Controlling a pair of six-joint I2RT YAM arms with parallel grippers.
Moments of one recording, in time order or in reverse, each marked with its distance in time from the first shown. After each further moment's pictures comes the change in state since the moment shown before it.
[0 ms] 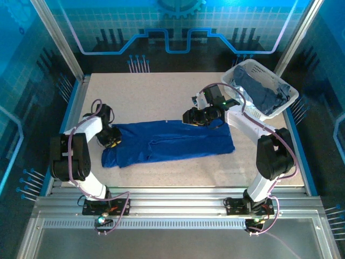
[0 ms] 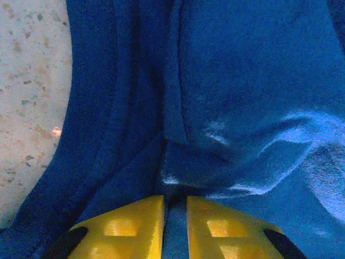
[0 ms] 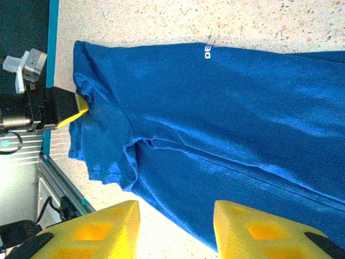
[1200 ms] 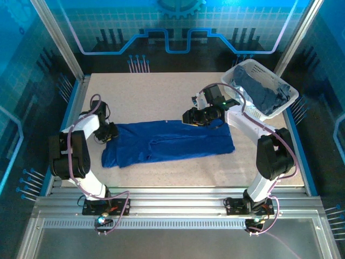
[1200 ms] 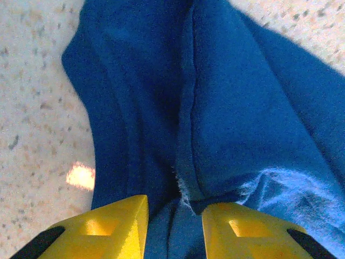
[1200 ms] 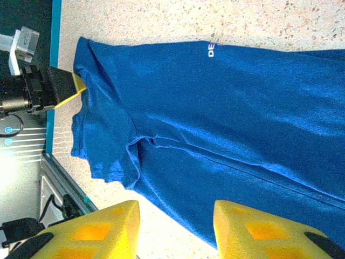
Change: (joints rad) left arm 0.048 0.028 0.041 0.092 -0.035 0.178; right arm 0.000 0.000 0.000 -0.001 -0.008 0.000
